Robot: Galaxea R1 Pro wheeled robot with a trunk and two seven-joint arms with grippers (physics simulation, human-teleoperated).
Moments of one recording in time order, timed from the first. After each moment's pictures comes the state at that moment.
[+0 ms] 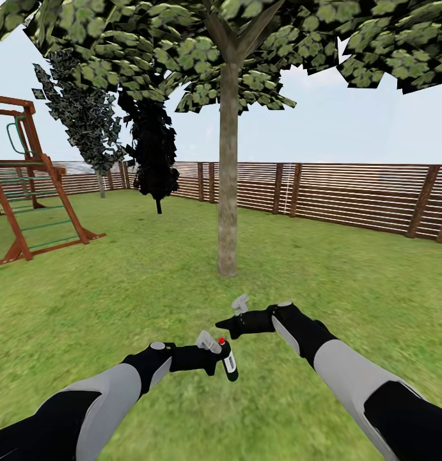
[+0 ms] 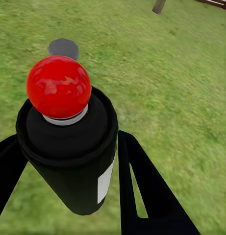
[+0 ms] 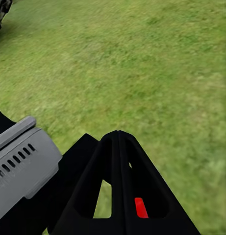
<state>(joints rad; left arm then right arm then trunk) -0.91 -0.13 0.02 -0.03 -0.24 -0.16 -0.91 -0.94 0.00 0.59 -0.48 -0.36 0.33 0.86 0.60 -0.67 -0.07</state>
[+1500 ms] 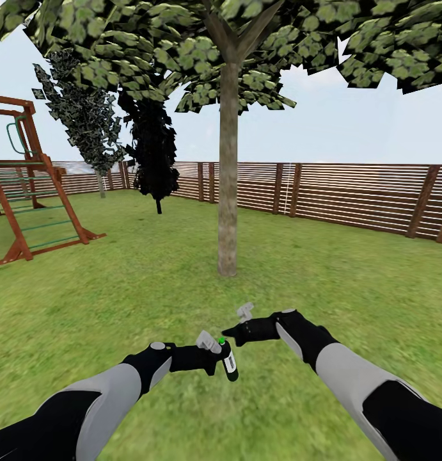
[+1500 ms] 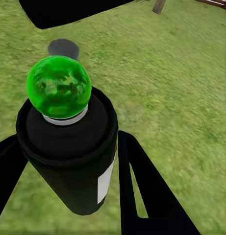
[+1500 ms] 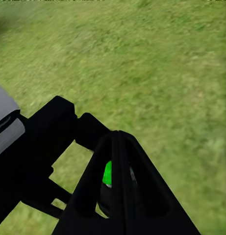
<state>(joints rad) -0.91 -0.13 0.02 -0.03 -0.24 -0.16 -0.91 -0.94 0.00 0.59 -0.39 -0.35 0.32 0.86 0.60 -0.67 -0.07</state>
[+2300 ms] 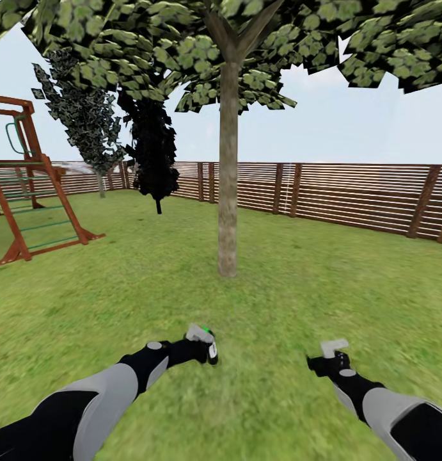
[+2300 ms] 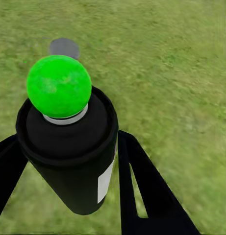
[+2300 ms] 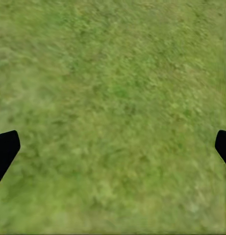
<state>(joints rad) -0.91 -0.12 0.03 -0.03 -0.24 -0.16 -0.60 -0.83 -0.15 0.58 0.05 -0.37 -0.20 -0.02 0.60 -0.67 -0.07</state>
